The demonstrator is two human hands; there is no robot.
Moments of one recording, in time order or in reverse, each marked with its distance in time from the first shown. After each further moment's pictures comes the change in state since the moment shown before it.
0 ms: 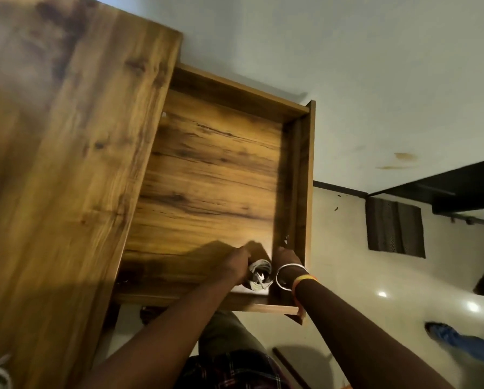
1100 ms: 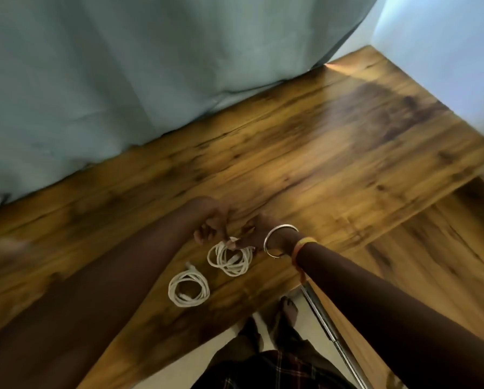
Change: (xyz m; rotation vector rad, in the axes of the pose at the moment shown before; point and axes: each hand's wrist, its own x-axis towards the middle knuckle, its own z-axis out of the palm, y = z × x) left_hand -0.355 -0.296 -0.174 -0.420 0.072 -0.786; right_hand -0.224 -0.402 0.050 -0.285 -0.321 -1.126
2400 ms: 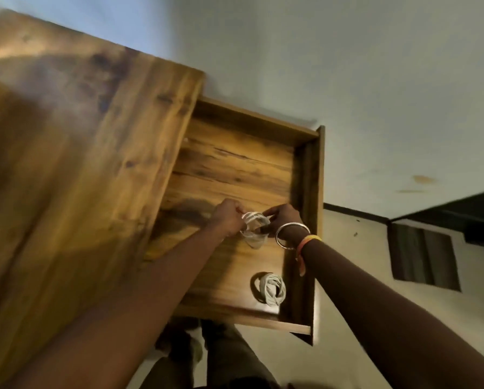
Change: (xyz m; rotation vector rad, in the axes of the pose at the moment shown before) left_hand 0.030 0.415 0.209 -0.117 0.081 0.769; right_hand -0.255 0.356 -0.044 0.582 0.790 0.841
